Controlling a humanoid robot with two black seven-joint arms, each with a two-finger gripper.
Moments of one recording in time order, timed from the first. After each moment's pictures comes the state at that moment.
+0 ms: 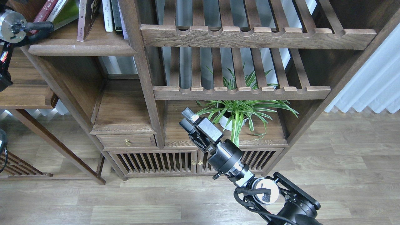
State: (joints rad) left arm -1.03 0.39 -1.09 -0.91 0.85 -0.14 -0.16; right arm 0.16 0.02 0.86 1.25 0.21 0.58 -0.11
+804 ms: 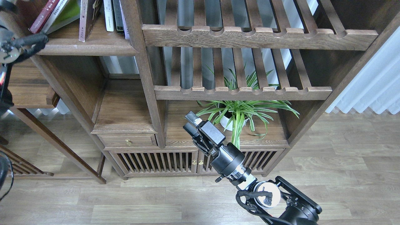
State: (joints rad) left arm -0.78 0.38 -1.35 -1.26 0.80 -0.11 -0.16; right arm 0.13 0.01 0.85 1.22 0.21 0.58 -0.11
